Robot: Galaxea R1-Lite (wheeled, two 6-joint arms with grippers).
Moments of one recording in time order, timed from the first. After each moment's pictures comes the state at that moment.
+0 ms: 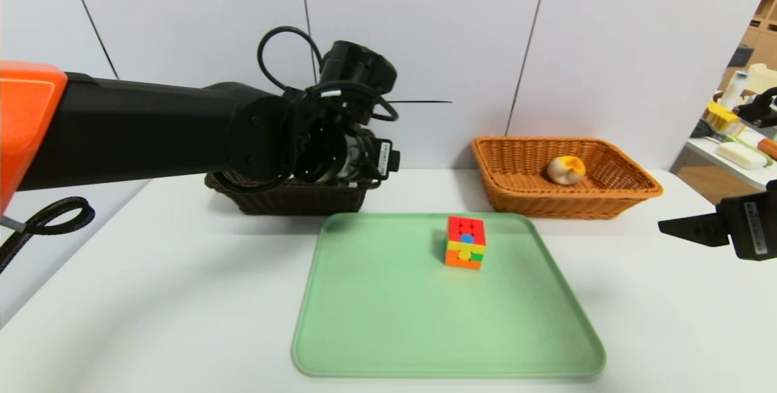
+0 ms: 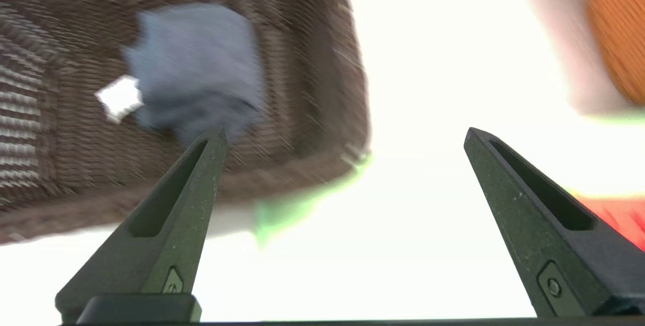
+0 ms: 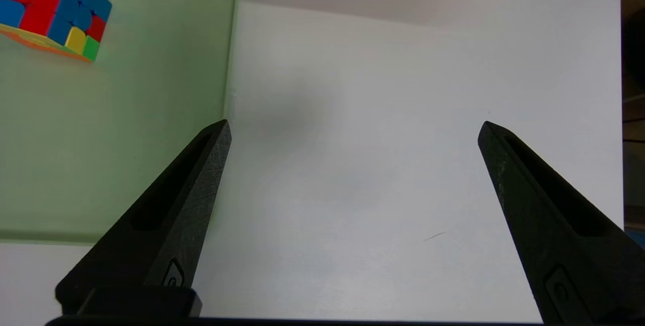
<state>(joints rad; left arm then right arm) -0.72 1.99 -1.68 0.24 0.47 -0.26 0.17 1.27 -1.08 0.52 -0.19 -0.04</state>
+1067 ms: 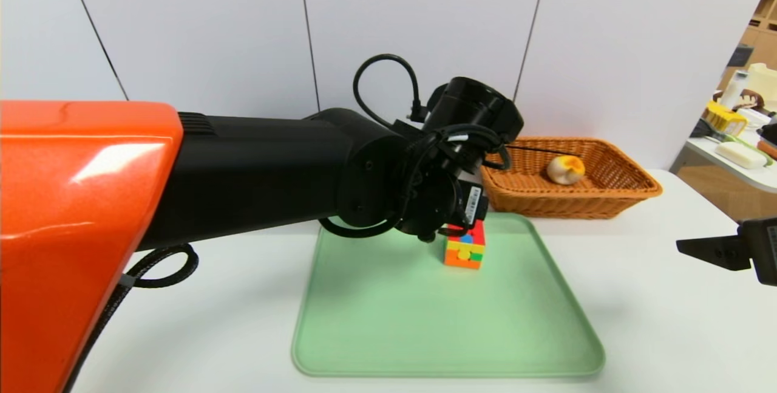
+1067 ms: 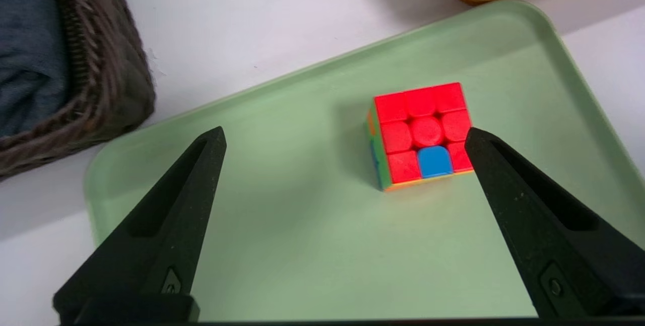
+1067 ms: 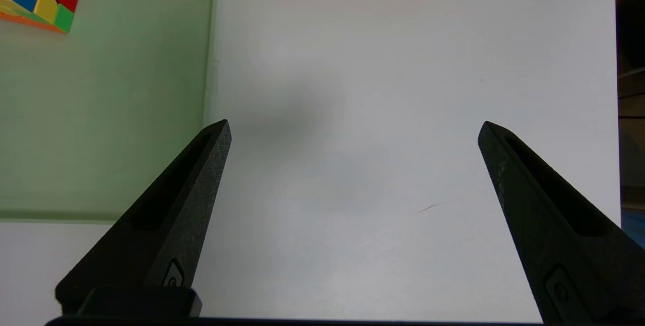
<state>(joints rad) -0.94 2.14 -1.89 0.40 0.49 -0.33 0.16 1.20 -1.00 0.52 -0.20 -0.04</state>
